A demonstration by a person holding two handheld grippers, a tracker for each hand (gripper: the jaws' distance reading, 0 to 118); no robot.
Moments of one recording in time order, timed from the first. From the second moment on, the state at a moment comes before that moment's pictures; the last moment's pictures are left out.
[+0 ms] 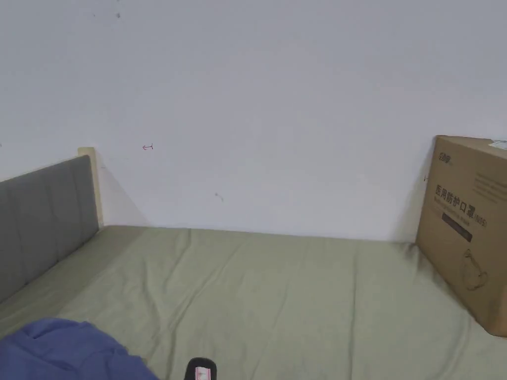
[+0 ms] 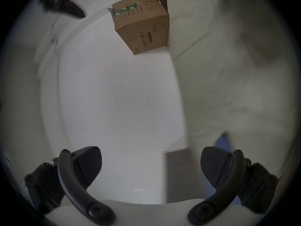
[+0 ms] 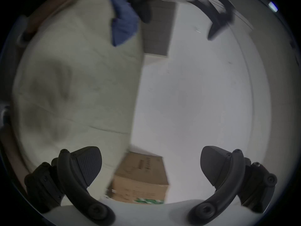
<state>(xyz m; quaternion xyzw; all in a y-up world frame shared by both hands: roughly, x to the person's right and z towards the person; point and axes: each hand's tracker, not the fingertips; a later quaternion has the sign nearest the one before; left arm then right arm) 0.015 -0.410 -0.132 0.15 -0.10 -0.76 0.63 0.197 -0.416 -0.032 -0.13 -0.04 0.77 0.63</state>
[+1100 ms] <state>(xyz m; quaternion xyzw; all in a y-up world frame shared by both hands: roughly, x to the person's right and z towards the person) -0.099 -0.326 -0.152 -0.03 -0.14 0.07 0.99 0.301 -0.328 -0.001 -0.03 -0.15 -0.06 0.99</state>
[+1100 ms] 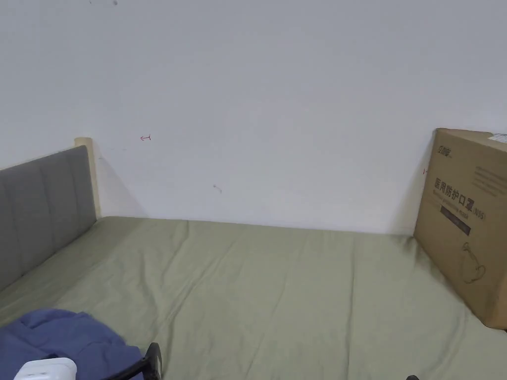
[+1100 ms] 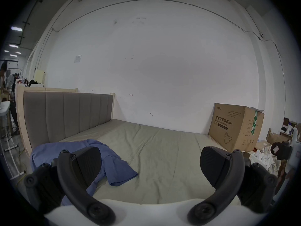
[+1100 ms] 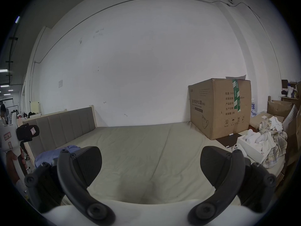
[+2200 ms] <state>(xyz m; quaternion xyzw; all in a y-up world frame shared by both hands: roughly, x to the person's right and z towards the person) -0.073 -0.309 -0.135 0.02 -0.14 0.02 0.99 0.281 -0.308 0.014 0.00 -0.13 0.00 0.99</state>
